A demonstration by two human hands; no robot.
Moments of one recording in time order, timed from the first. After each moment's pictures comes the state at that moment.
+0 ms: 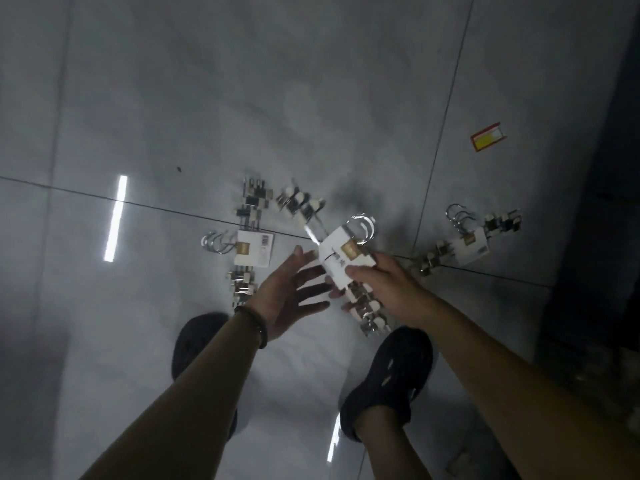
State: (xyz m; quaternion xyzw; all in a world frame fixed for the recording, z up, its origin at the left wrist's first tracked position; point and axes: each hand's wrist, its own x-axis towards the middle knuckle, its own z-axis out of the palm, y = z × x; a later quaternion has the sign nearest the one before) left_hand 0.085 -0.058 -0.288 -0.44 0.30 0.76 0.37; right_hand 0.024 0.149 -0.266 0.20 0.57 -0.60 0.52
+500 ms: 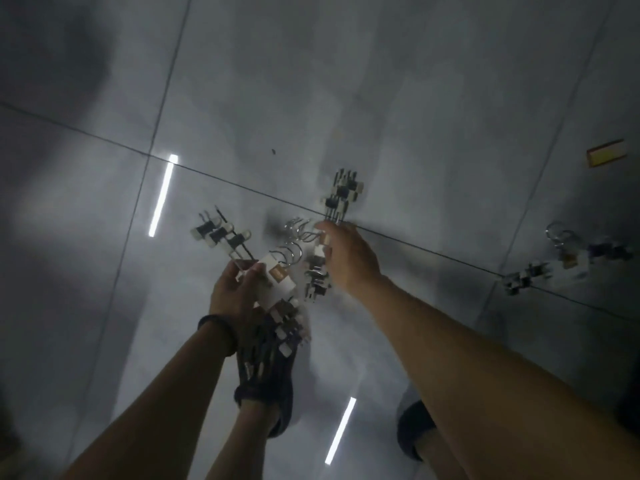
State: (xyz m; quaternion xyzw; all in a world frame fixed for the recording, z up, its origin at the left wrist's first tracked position) left_hand 0.178 -0.241 -0.304 -0.57 0.52 0.61 0.16; right_hand 0.057 -0.065 -0.352 -0.11 0.89 -0.25 0.37
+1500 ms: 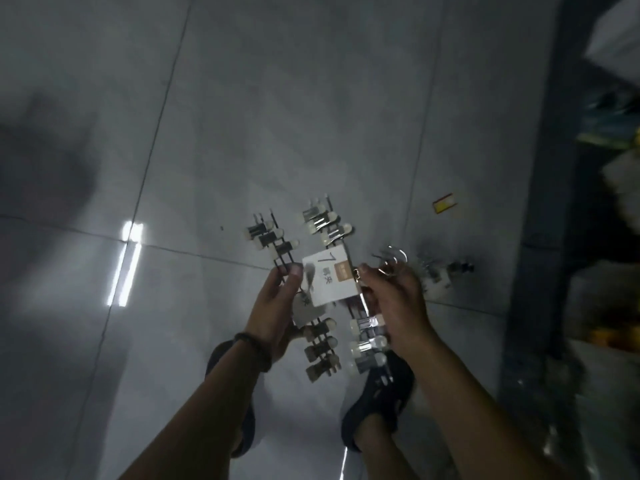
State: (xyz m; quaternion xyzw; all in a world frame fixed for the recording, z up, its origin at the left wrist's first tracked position) left_hand 0.053 -0.087 -0.095 -0.43 0.44 0.75 0.25; right_hand 0.001 0.100 -0.064 0.29 0.65 -0.65 0.27
